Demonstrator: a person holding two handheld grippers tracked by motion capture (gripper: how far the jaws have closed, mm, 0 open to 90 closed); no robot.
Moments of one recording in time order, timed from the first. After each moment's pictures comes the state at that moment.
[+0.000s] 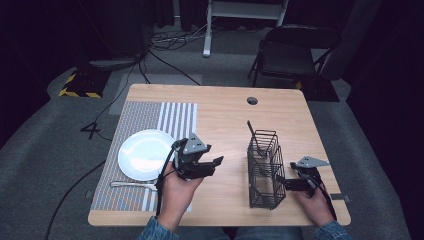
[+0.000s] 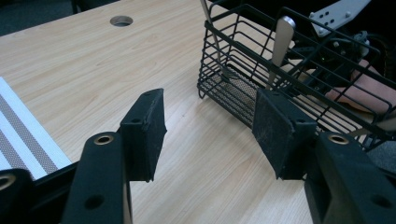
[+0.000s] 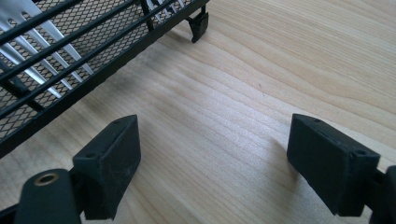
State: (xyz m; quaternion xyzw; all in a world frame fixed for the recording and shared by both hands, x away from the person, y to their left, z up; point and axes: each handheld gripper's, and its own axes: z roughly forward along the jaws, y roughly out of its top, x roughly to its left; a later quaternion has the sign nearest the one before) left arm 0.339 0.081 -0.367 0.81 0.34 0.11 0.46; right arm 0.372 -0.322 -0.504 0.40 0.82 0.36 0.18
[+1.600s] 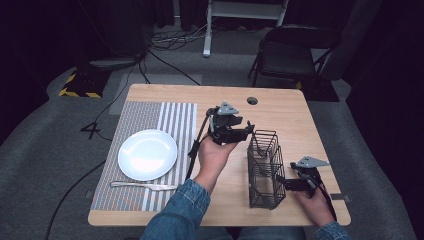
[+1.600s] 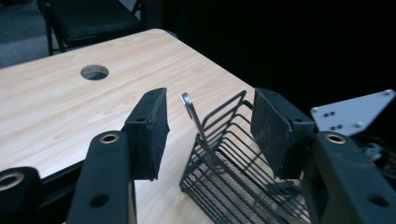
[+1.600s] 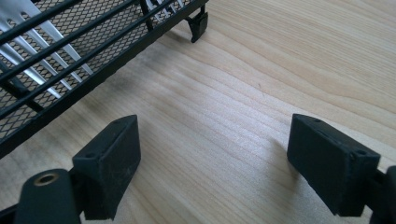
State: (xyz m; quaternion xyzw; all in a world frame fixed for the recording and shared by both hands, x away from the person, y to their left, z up) left arm 0.425 -0.003 -0.354 0.78 0.35 0.09 0.52; right arm 0.371 -0.322 -0.504 0.40 0.82 0.36 0.18
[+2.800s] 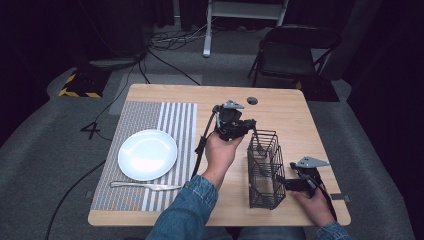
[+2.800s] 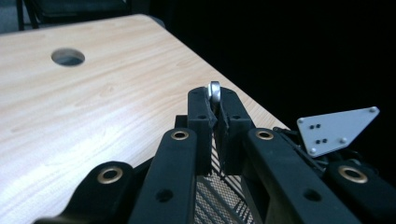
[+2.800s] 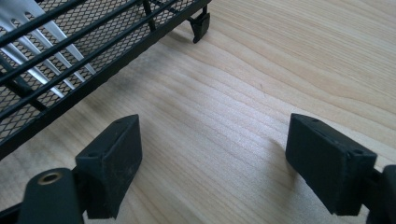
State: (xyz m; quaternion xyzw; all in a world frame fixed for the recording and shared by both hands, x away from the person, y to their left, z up) left arm 0.435 -0.014 -0.349 0.77 0.37 0.03 0.52; right arm 0.371 -0.322 -0.504 0.40 0.82 0.36 0.18
